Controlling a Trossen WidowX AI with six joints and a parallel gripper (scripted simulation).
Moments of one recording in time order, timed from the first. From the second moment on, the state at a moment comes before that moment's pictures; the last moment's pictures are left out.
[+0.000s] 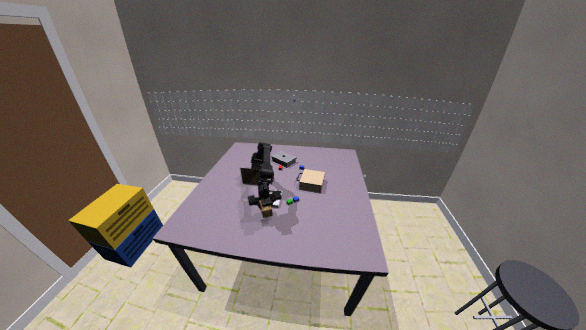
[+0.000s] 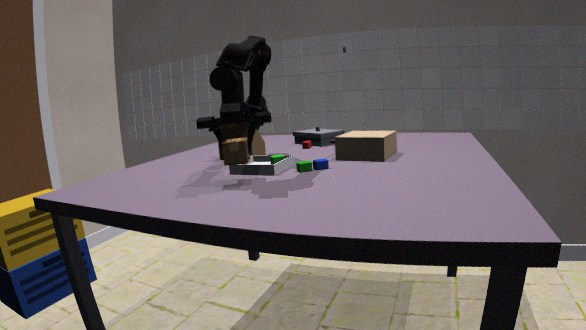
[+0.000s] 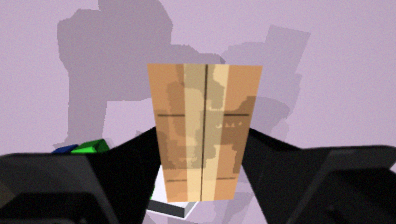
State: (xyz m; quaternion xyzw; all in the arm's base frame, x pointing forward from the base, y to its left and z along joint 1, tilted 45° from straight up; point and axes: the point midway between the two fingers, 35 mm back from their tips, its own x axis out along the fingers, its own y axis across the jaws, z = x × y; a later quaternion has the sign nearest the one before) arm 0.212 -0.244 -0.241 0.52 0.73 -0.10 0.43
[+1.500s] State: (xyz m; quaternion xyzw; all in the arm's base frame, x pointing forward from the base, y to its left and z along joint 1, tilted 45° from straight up) arm 0.213 -0.241 -0.246 0.52 0.72 -0.10 0.44
